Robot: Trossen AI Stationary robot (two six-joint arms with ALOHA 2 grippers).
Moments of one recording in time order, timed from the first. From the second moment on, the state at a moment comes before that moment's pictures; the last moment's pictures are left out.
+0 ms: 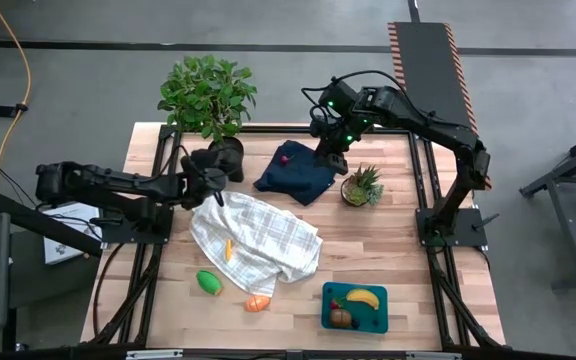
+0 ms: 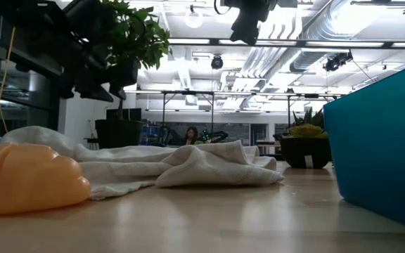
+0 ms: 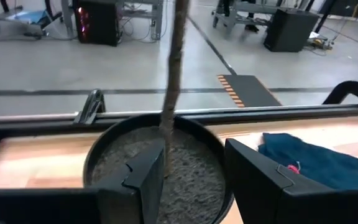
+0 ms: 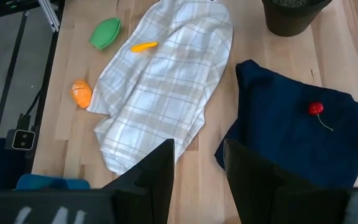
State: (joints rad) left arm 0.28 1.14 0.45 0.04 -1.03 -0.73; right arm -0.42 1.73 1.89 -1.19 -0.48 -0.24
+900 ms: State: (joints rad) left arm 0.37 1.30 0.45 0.24 -1.10 -0.62; right arm -0.42 1.73 1.89 -1.21 -0.53 -0.27
